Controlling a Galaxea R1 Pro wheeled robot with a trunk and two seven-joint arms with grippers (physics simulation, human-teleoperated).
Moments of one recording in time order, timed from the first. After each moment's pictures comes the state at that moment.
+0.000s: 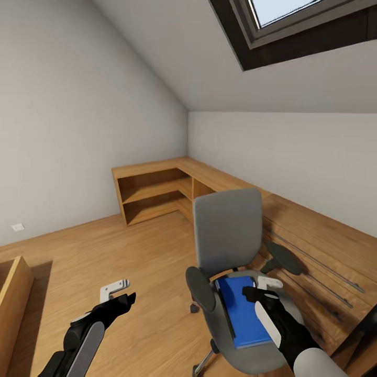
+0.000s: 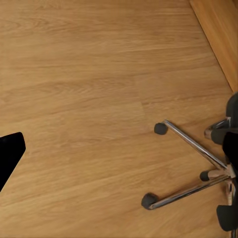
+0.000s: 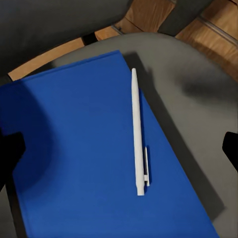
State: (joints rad) left arm -0.18 0.05 -0.09 -1.48 0.56 0.63 0.42; right arm -0.53 -0.06 0.19 -0.75 -0.37 0.33 -0.36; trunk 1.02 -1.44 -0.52
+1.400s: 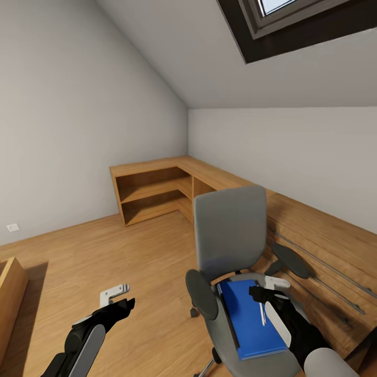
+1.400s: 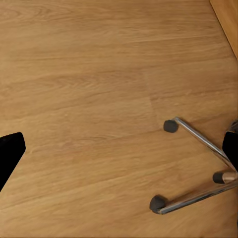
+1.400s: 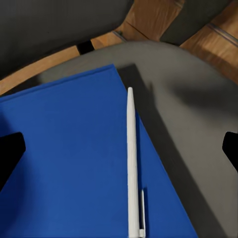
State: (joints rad) left arm -0.18 0.05 -0.09 -1.43 0.56 0.63 0.43; right arm -0.53 -0.11 0.17 -0.73 -0.37 0.33 -0.27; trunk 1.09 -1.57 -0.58
